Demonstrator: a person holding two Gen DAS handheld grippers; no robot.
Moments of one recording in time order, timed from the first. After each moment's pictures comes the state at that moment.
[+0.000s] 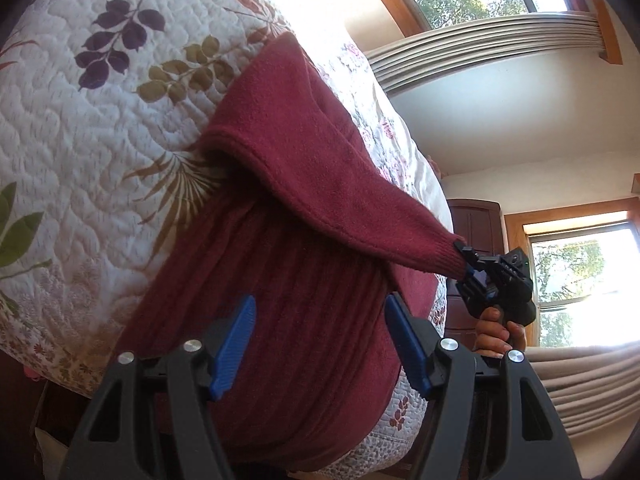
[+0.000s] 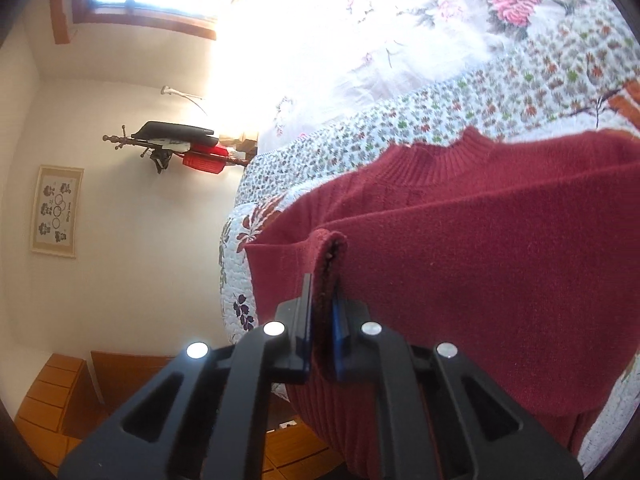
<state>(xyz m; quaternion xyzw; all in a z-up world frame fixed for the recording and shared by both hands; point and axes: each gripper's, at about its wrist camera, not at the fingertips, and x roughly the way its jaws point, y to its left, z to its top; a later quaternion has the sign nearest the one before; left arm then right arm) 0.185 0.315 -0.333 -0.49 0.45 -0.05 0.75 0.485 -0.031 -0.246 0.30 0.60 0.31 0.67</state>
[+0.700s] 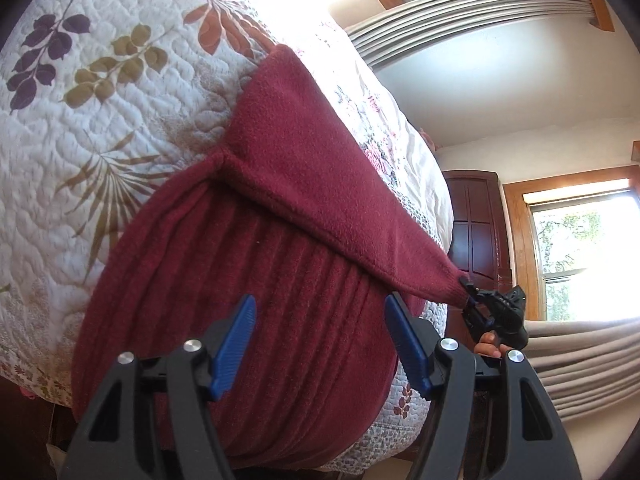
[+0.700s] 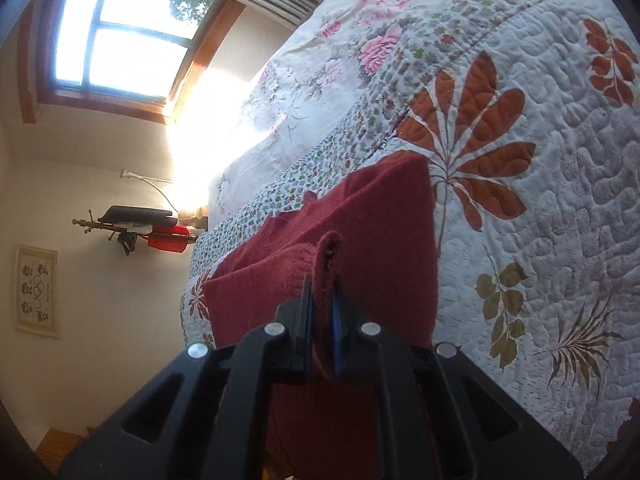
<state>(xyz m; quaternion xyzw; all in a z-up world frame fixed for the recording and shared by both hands) 0.233 0.283 -0.326 -0.45 0.47 -0.08 0.75 0.455 -0.203 -0.305 0.37 0.57 0.17 0.72</state>
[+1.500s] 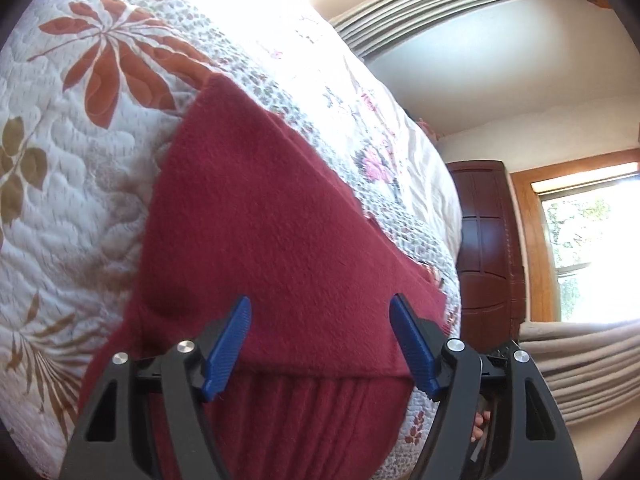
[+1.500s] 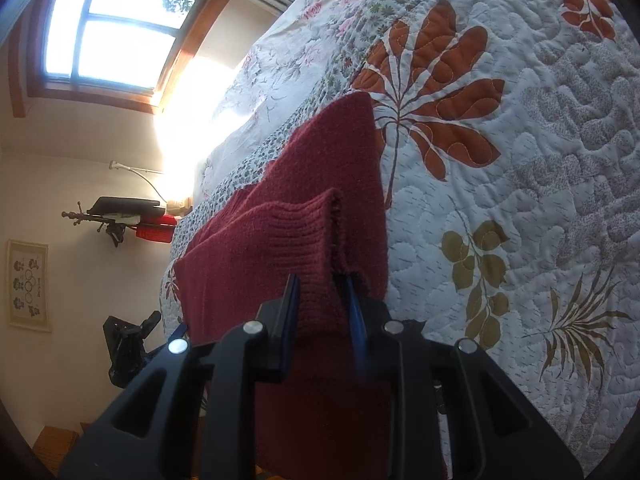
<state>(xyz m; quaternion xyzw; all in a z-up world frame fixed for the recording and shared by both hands) 0.368 0.298 -0.363 -0.41 0.51 -0.08 0.76 0.428 -0.201 -0.344 0.35 0.59 0.16 0.71</state>
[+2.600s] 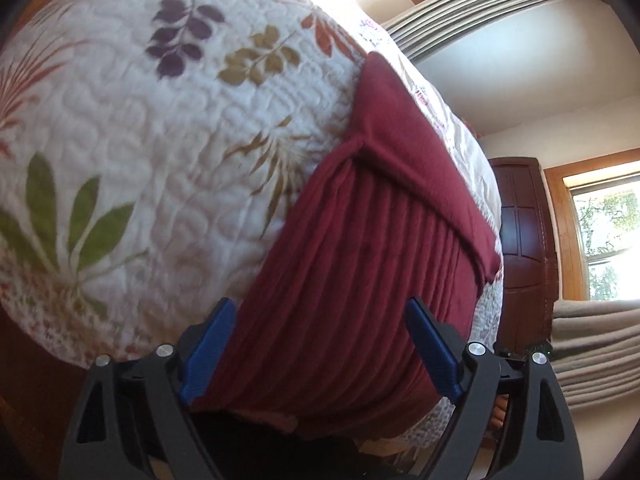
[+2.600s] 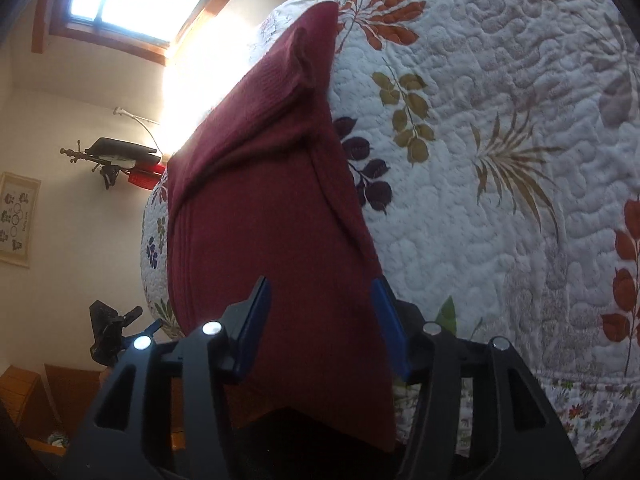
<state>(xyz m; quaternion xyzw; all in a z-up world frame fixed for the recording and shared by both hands) 0.125 0.339 -0.375 -0.38 0.54 -0.02 0.75 0.252 -0.226 -0.329 0.28 0.60 0.20 0.72</state>
